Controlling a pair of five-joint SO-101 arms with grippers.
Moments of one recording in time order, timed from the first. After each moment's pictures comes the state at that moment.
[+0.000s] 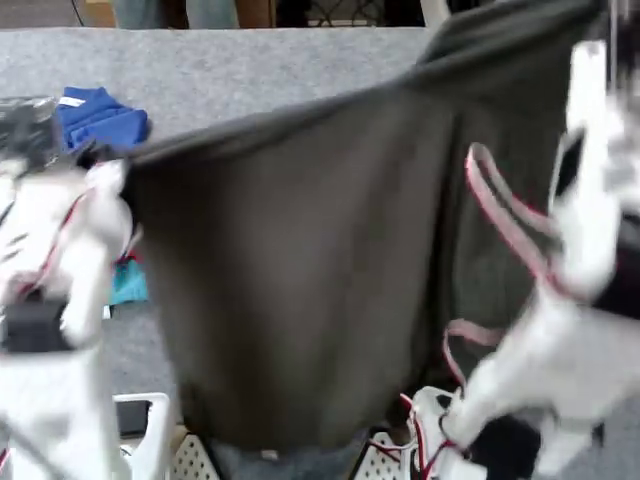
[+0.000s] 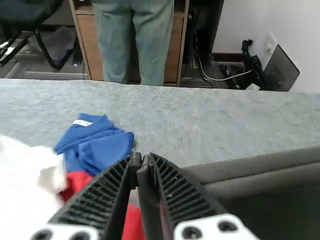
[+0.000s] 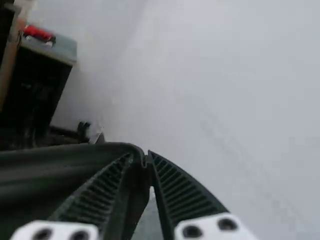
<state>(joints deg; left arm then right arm) -9.0 -50.2 33.3 48.7 -0.2 18.4 -20.4 -27.7 56.9 27.7</state>
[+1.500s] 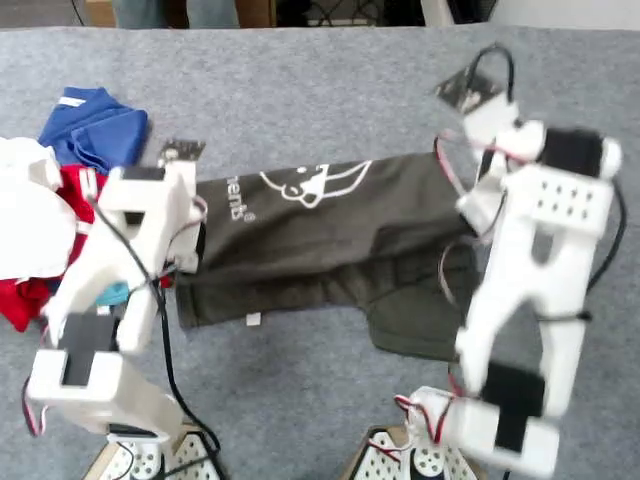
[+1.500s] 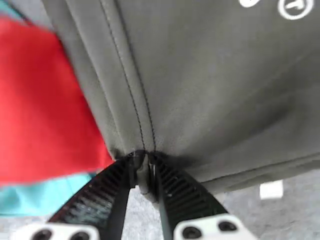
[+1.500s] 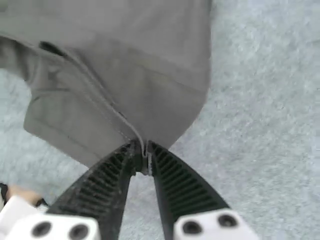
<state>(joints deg) -3.3 0.7 28.2 70.9 -5.7 15.9 -14.1 4.3 93.3 47.8</state>
